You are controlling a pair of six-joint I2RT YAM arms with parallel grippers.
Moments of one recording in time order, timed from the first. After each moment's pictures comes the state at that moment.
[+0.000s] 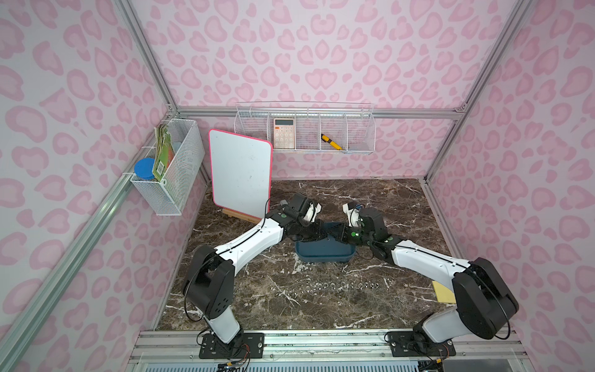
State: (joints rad) left arm -0.59 1.69 1.31 -0.51 0.46 -0.55; right arm 0.61 1.50 0.85 0.15 -0.40 0.81
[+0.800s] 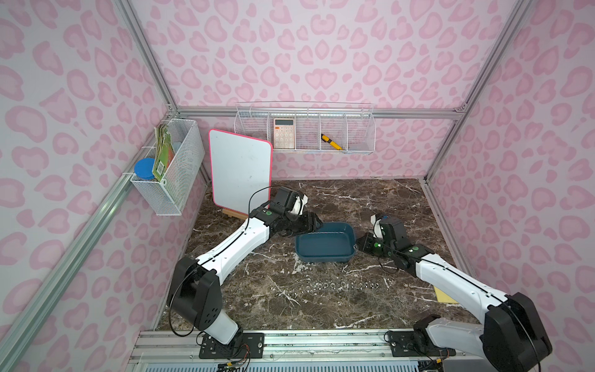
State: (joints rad) left arm -0.48 1.57 1.29 -0.56 0.43 -0.57; right arm 0.46 1.20 0.70 -0.26 -0.18 0.73
